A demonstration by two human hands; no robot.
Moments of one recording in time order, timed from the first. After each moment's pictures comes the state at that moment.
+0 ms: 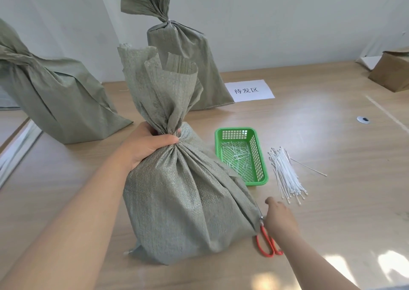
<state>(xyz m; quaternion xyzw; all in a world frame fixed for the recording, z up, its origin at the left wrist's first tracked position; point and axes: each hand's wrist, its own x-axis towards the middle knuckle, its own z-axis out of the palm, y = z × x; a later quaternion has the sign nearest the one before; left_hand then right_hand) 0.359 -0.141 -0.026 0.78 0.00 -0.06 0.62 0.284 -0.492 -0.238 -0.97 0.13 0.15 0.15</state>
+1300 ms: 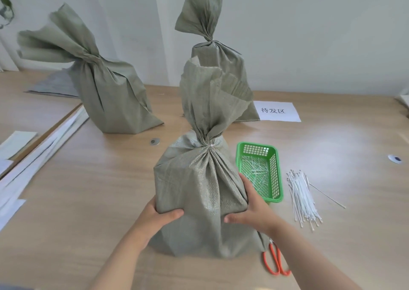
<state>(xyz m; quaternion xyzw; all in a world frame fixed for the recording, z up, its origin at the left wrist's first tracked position) 0.196 -0.133 -0.127 0.68 0.20 -0.04 0.70 0.293 -0.415 -0.120 -0.80 -0.18 0.22 0.53</state>
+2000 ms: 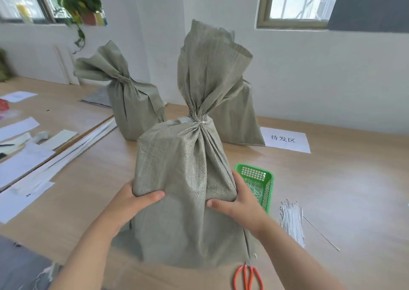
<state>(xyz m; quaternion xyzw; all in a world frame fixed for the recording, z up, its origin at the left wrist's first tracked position) 0.163 -0.209 -0.008 0.72 0.22 0.07 0.65 0.301 -0.461 -0.036 -0.72 -0.26 0.20 0.61</state>
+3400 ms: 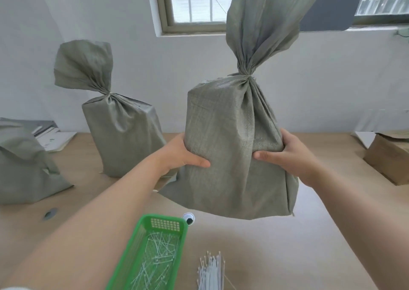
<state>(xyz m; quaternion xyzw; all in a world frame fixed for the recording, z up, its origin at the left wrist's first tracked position) 0.656 -0.482 0.045 0.80 -0.01 -0.08 0.59 0.675 -0.786 0.052 -0.79 -0.15 0.06 0.60</state>
